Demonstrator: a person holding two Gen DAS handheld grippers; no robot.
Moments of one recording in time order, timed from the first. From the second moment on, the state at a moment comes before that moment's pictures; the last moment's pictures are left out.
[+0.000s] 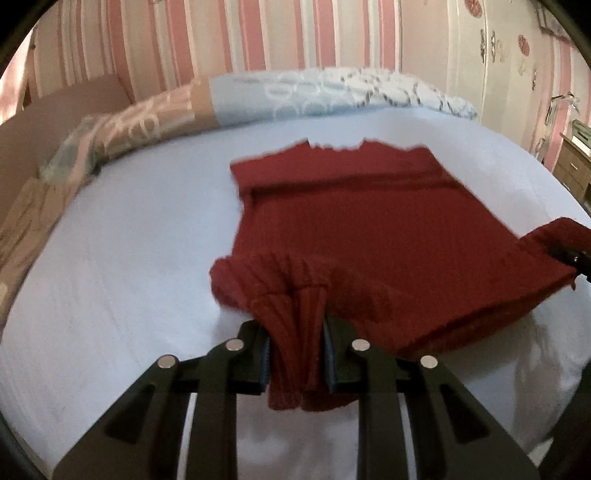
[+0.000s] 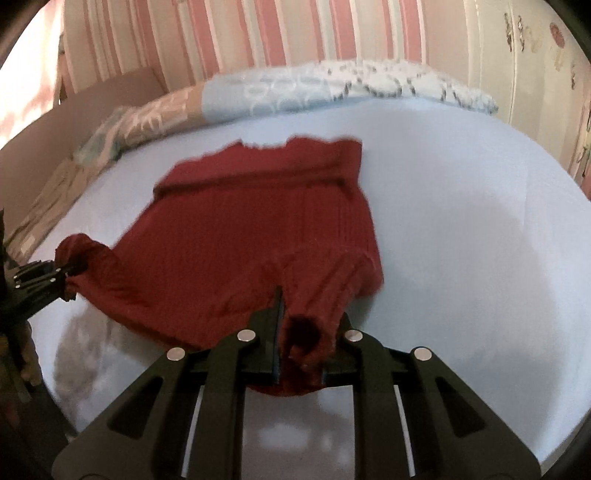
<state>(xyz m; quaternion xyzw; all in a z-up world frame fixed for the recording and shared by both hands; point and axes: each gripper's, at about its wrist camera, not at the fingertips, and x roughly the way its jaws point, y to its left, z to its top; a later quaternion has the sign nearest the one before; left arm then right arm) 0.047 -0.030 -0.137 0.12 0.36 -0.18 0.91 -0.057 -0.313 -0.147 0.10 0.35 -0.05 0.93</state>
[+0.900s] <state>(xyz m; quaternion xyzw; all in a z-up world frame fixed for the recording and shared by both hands) 0.336 -0.123 -0.169 0.15 0.38 -0.15 0.90 0.221 -0.404 -0.198 0.12 0.38 -0.11 0.91</state>
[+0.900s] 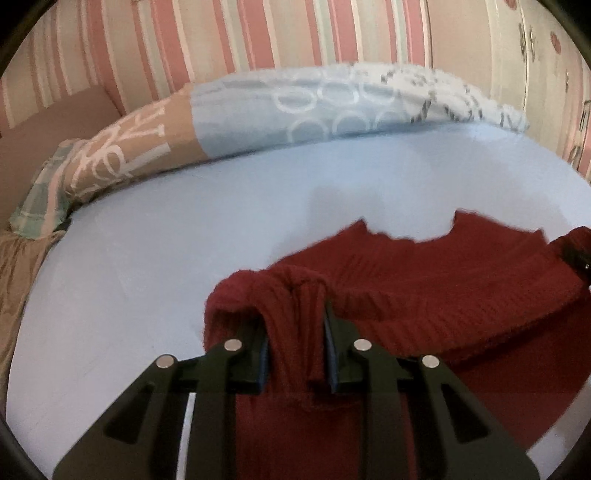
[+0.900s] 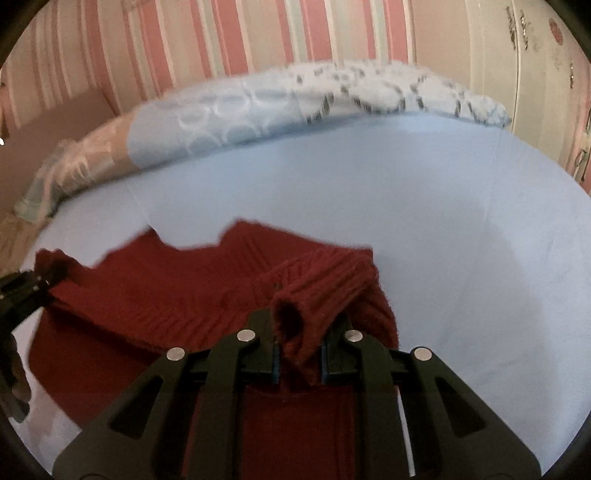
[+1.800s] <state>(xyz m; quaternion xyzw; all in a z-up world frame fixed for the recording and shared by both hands) 0.303 -0.095 -0.183 0.20 0.39 -0.23 0.87 0.207 -0.389 -0.205 0.04 0.41 -0.02 0.91</state>
